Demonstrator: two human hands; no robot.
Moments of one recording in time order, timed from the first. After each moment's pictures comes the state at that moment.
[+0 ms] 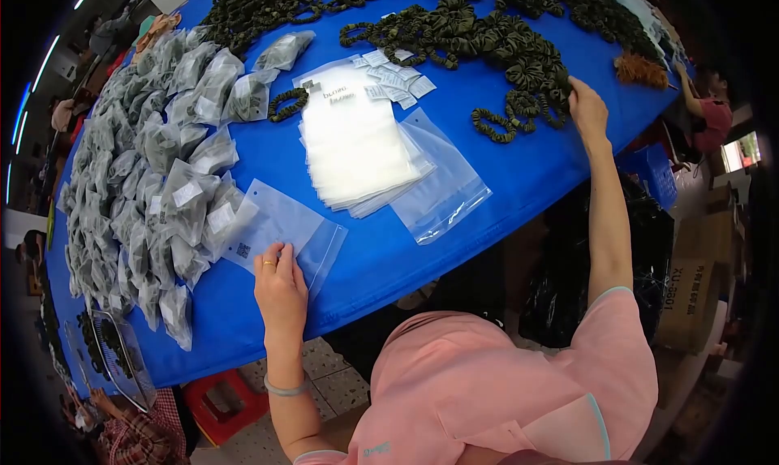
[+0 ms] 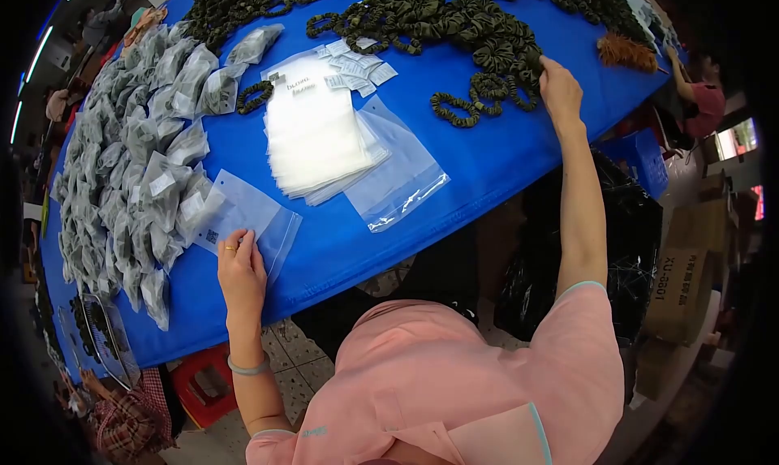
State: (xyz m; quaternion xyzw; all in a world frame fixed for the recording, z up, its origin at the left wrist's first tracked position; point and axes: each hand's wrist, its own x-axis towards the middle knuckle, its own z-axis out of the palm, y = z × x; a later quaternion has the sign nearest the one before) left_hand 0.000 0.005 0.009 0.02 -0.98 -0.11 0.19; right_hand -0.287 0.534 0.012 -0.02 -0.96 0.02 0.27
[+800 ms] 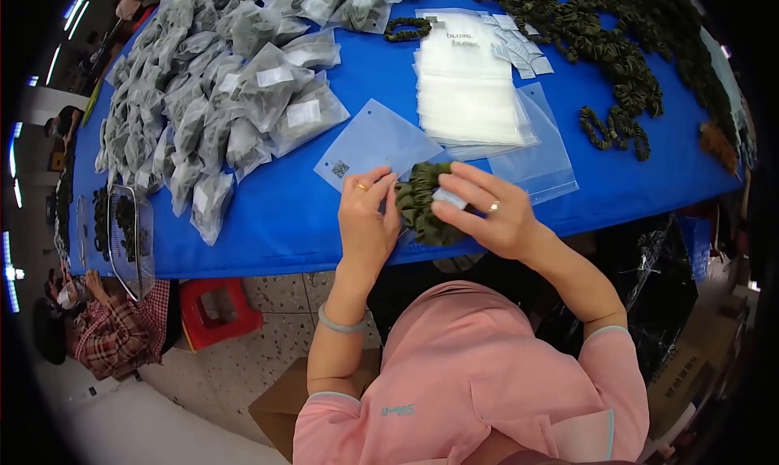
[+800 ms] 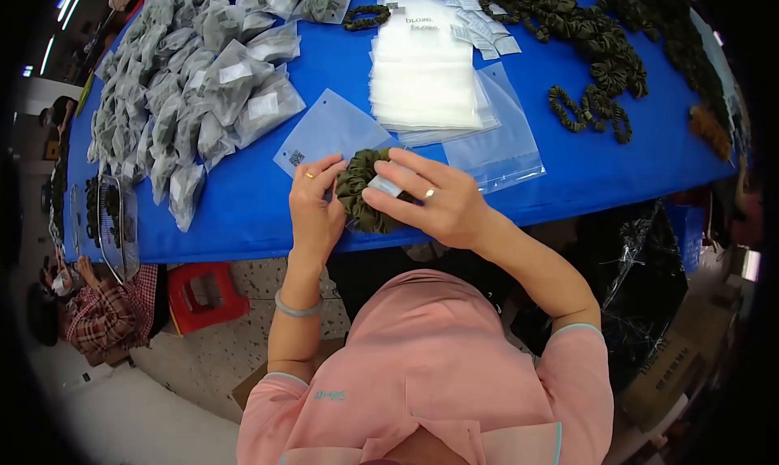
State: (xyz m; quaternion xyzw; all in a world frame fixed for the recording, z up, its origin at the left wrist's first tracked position) left_hand 0.006 0.032 -0.008 0.09 -0.90 -0.32 0.27; right_hand -0.087 0.228 0.021 0.58 -0.72 0.31 0.21
